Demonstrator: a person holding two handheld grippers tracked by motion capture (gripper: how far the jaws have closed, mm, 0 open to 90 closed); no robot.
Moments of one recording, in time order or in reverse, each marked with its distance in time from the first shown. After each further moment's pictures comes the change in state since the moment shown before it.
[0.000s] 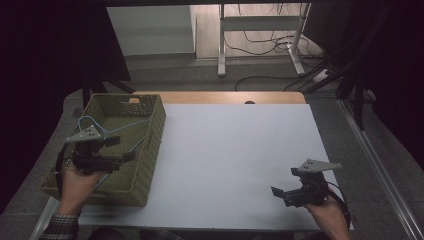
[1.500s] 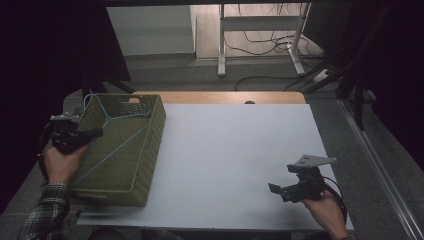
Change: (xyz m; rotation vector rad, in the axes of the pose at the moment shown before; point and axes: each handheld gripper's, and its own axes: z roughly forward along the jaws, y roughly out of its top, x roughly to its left) left arm 0.122 -0.013 -0.004 0.114 0.268 -0.226; right arm -0.005 0.009 0.010 0.009 0.036 -0.006
